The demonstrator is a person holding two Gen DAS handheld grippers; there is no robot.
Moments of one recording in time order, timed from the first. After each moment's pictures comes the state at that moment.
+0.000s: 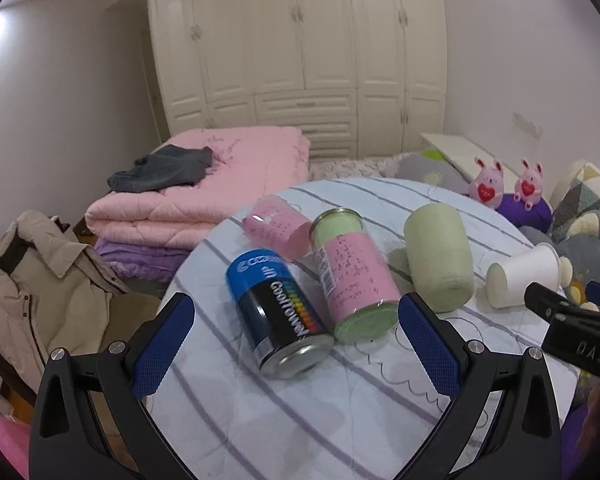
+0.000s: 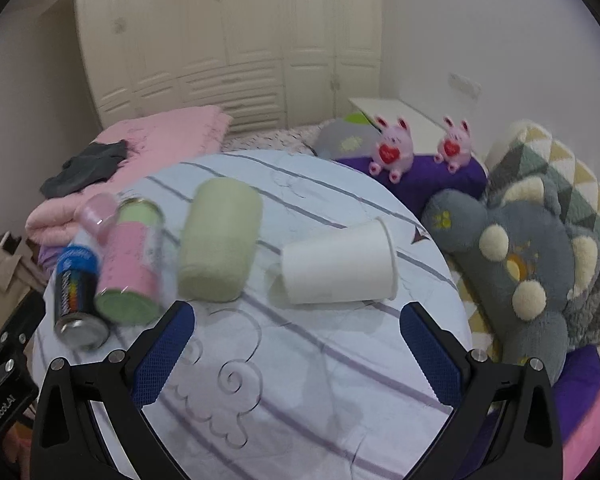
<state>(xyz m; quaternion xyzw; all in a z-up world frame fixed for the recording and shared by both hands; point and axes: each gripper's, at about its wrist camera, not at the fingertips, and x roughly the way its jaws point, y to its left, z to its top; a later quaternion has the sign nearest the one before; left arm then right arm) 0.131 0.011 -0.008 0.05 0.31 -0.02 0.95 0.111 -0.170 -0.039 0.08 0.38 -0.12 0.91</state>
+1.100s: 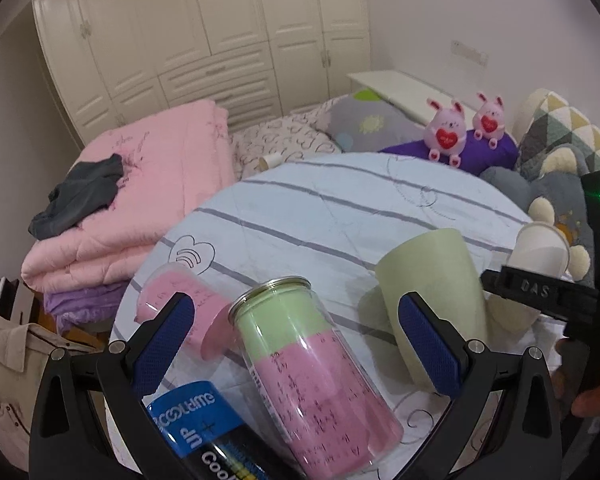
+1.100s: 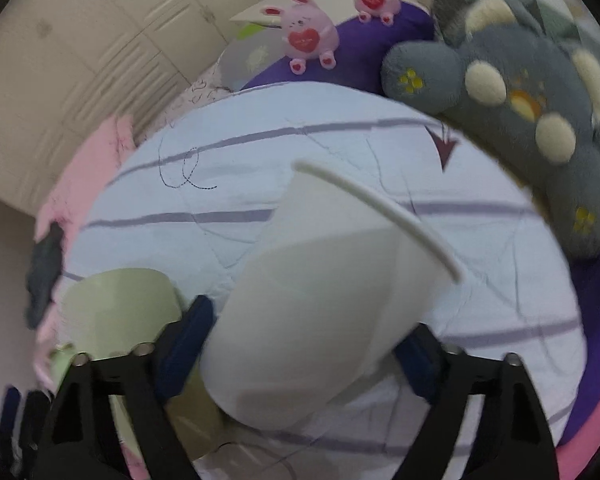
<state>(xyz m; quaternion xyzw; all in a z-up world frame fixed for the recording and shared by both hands) 0.272 -0.046 -0.023 0.14 0.40 -0.16 0.89 0.215 -0.234 -0.108 0.33 0.47 -0.22 0.79</state>
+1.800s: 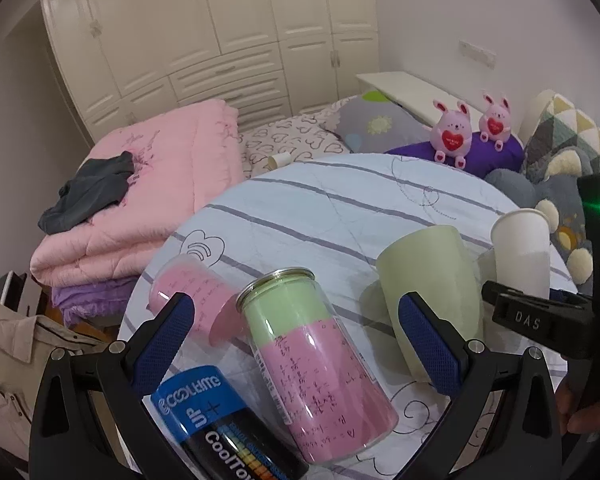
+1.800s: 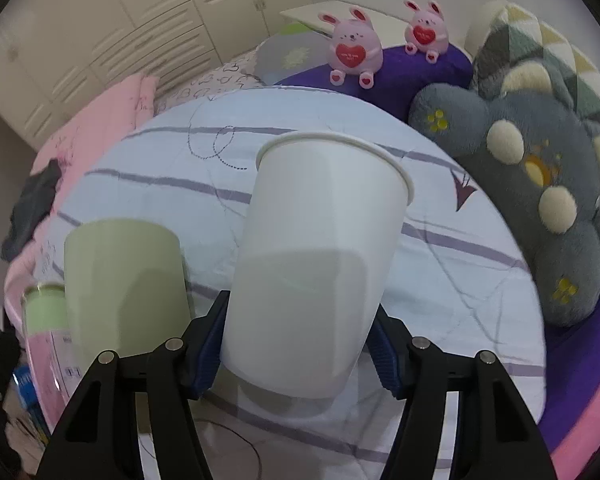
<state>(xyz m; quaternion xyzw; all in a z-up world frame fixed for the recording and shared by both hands) 0.257 -0.040 -0.012 0.14 0.39 -0.14 0.90 0.217 -0.218 -0.098 0.22 0.49 -0.19 0.82</state>
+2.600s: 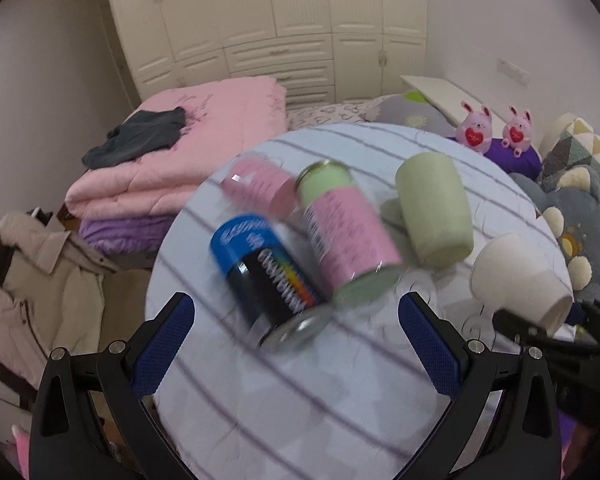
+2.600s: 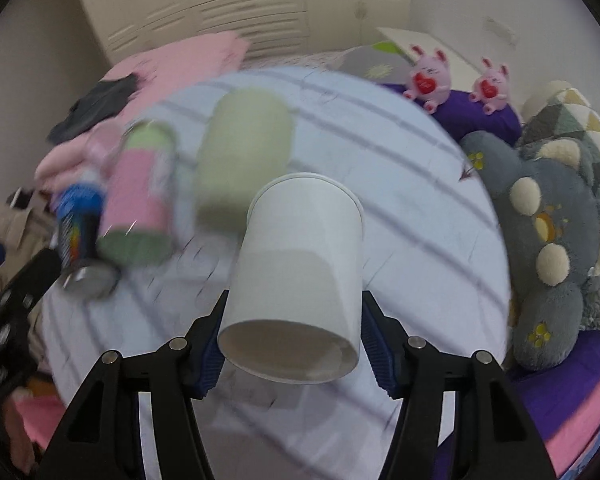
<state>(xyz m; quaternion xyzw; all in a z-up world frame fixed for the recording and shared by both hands) 0.146 0.021 -0.013 0.08 0.41 -0.06 0.91 0.125 -0.146 -0.066 0.09 0.51 -0.06 0.85</state>
